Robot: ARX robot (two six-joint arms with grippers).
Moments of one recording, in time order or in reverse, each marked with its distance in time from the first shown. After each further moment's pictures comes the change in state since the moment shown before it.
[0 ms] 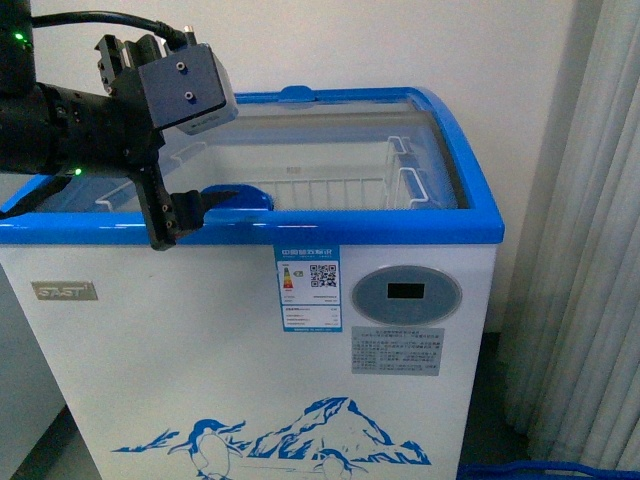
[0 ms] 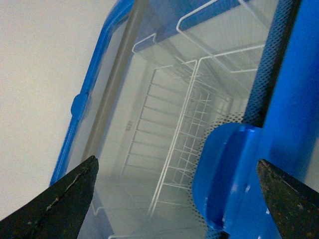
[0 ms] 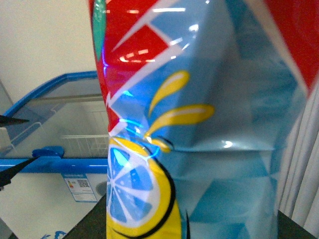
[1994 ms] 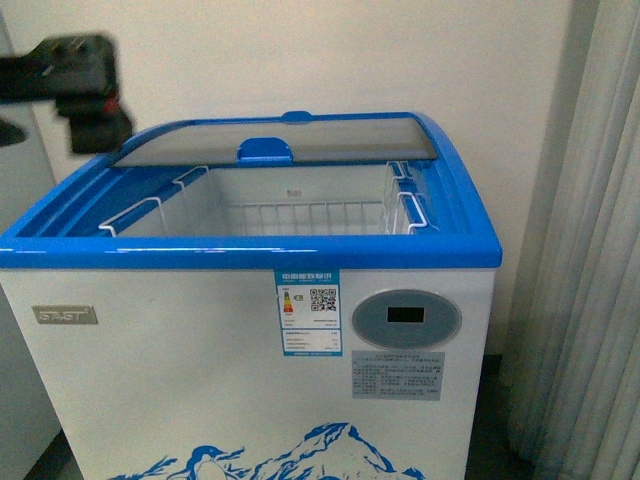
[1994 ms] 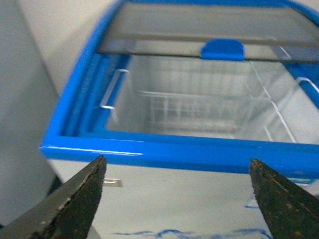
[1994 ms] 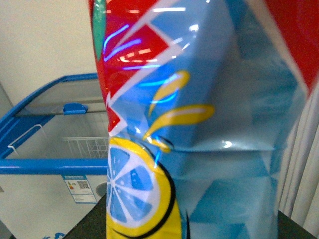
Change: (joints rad) left arm -0.019 -0.657 -0.579 0.085 -0.613 -1.256; right arm 0.001 0.000 0.000 0.000 0.002 0.000
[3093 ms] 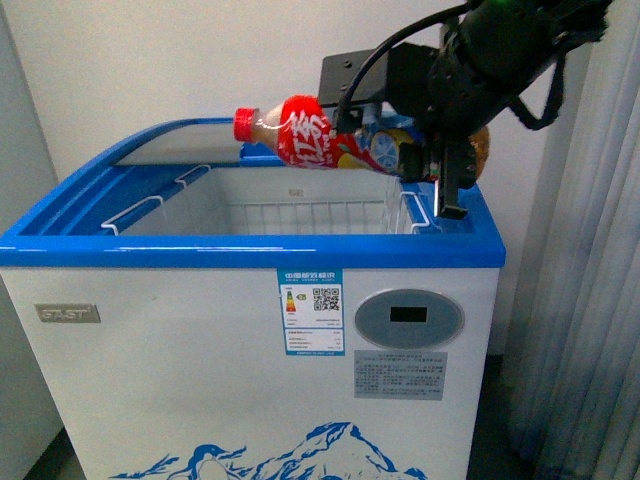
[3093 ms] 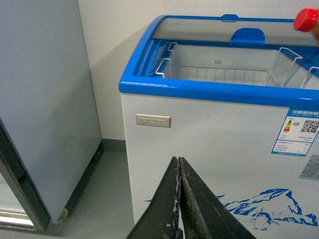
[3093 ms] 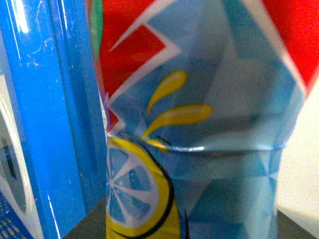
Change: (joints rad) left arm 0.158 -0.762 -0.656 -0.011 0.112 0.023; right arm 0.196 1.518 1.038 -0.120 -0.023 -1.358
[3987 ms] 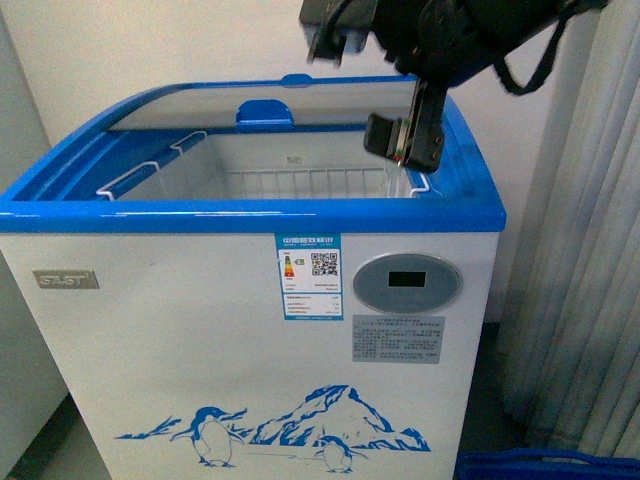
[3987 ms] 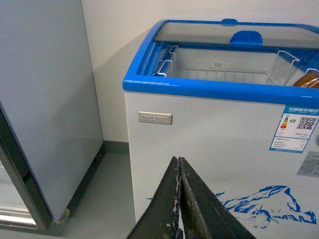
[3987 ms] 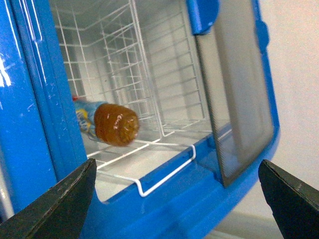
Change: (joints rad) left arm 0.000 -0.289 -0.042 -0.227 0.000 0.002; right arm -0.002 -0.080 -0.127 0.201 -0.123 0.140
